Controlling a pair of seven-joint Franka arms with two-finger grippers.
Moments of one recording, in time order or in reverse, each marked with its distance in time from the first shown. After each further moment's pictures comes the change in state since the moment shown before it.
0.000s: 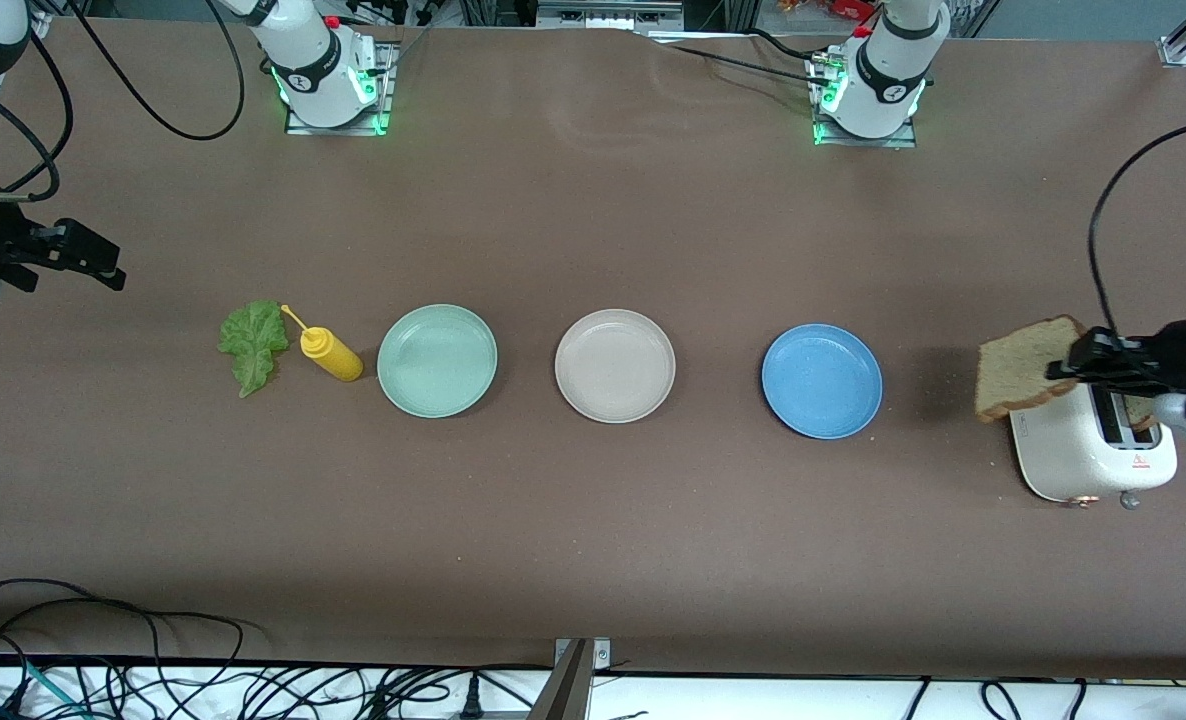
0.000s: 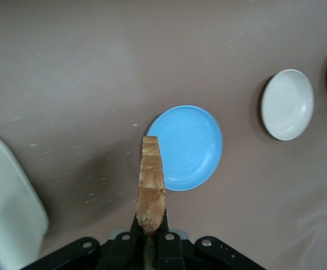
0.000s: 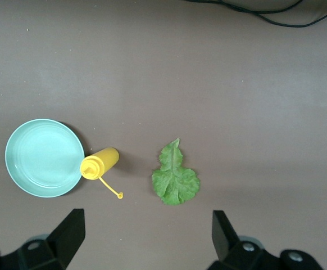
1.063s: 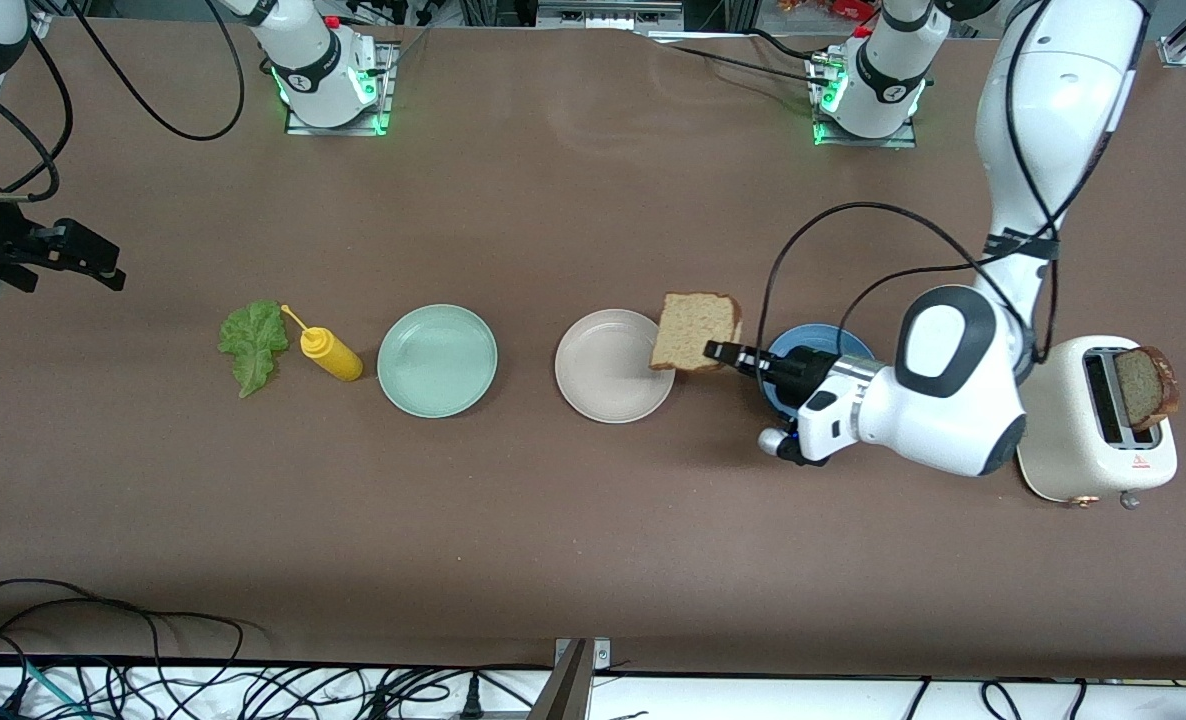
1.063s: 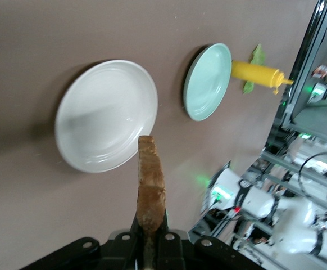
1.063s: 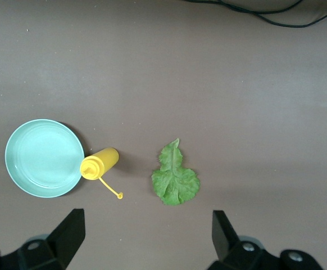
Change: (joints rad) left arm -0.394 0.270 -0.007 -0.023 -0.520 0.155 -0.434; right arm 0.000 0.001 -0.002 0.001 0.000 0.000 0.000
